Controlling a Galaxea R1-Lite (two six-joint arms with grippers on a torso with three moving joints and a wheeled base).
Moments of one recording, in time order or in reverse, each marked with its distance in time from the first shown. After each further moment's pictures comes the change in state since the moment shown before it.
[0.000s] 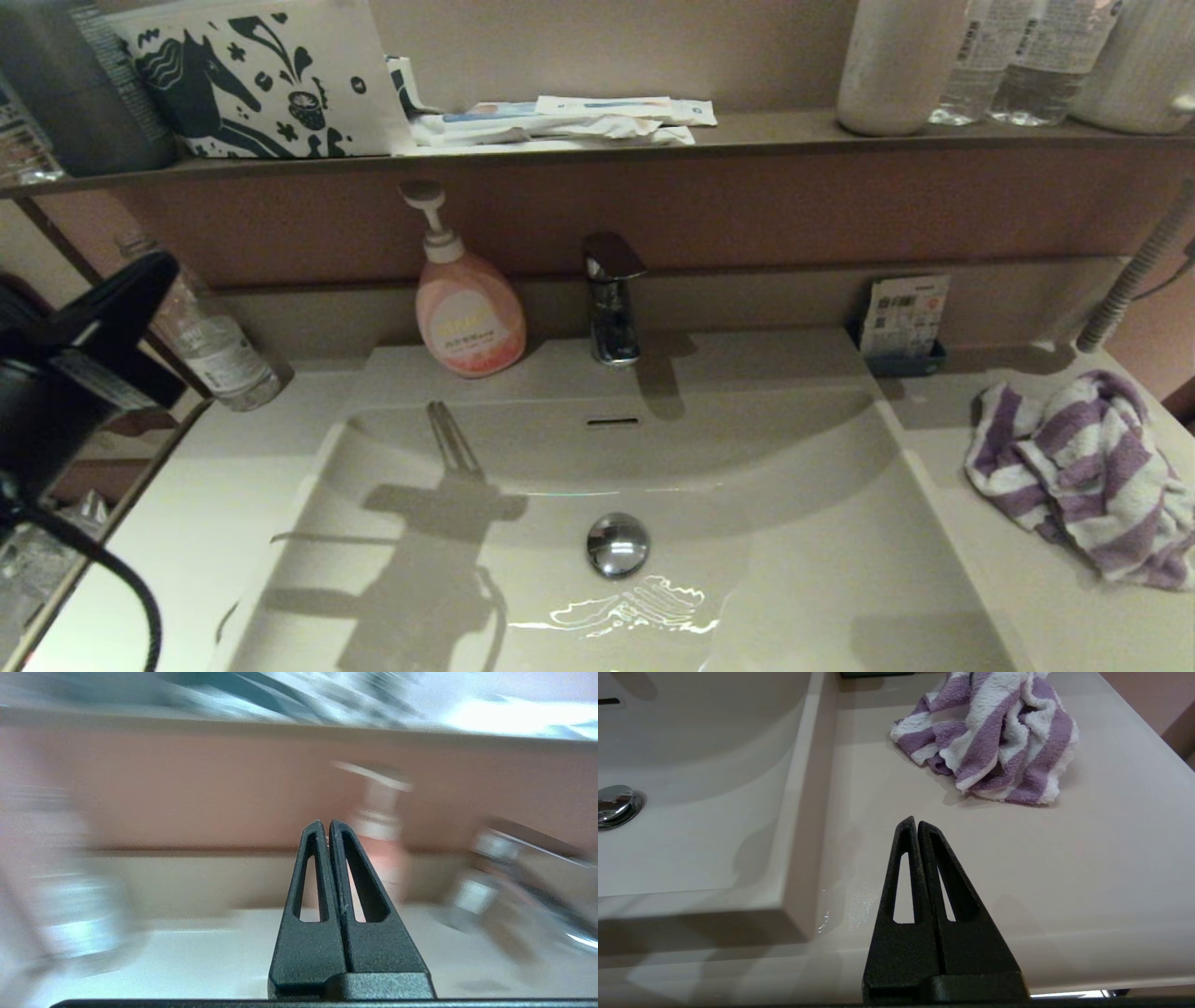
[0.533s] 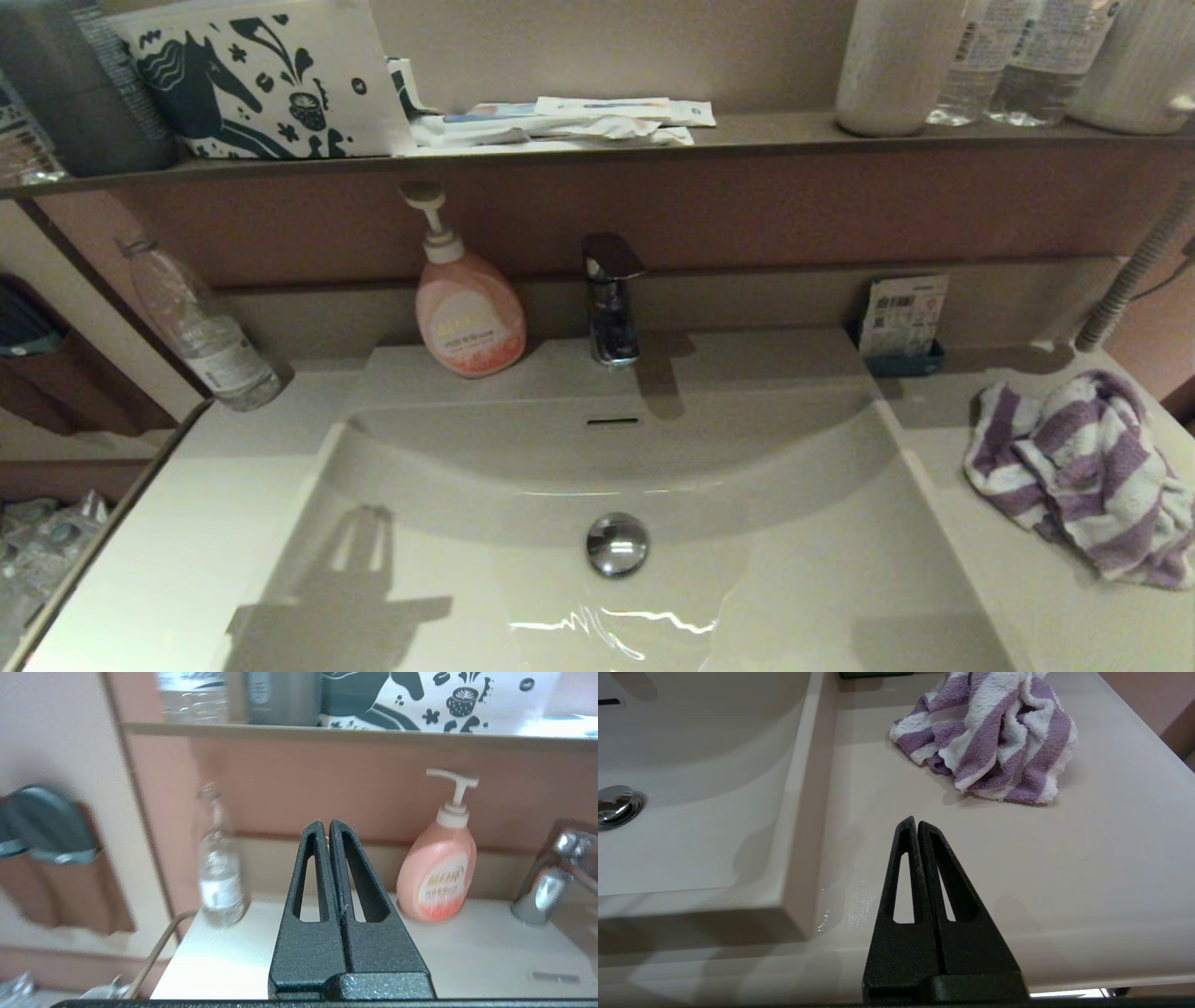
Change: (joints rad) left arm 0.203 -0.443 0.123 0.284 -0.012 0.014; right arm 0.000 0.000 0.000 0.000 0.000 0.000
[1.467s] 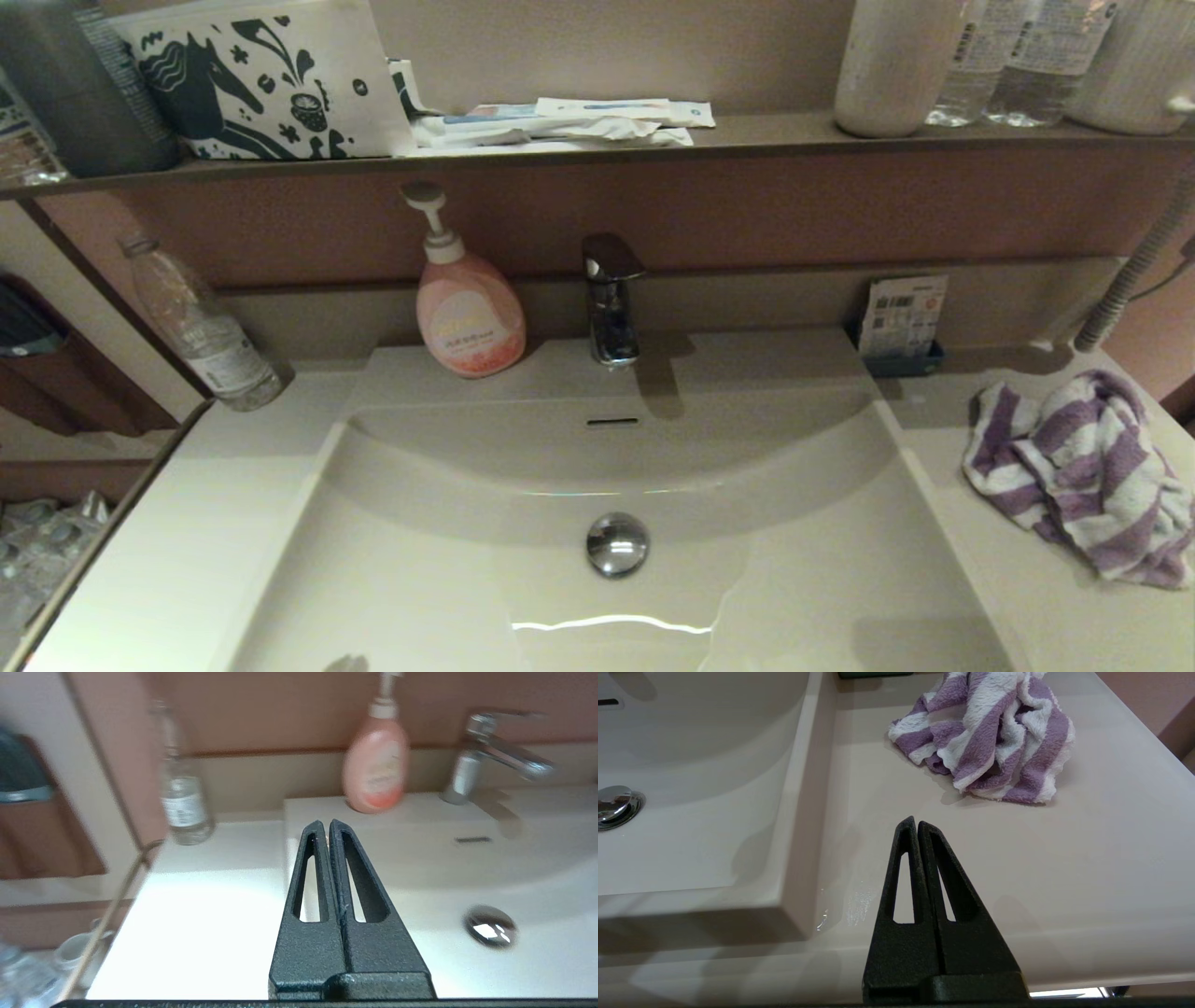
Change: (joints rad) left arm 0.013 -0.543 0.034 0.643 -0.186 -0.005; right arm 0.000 0.000 0.000 0.000 0.000 0.000
